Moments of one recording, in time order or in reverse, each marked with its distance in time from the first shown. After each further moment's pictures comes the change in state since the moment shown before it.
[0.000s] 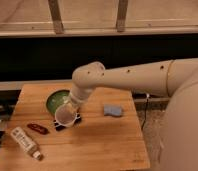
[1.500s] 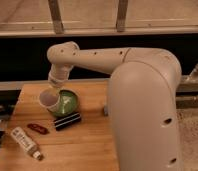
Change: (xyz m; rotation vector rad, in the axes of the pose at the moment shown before) arm -0.116 -0.023 0.017 0.002 0.039 -0.141
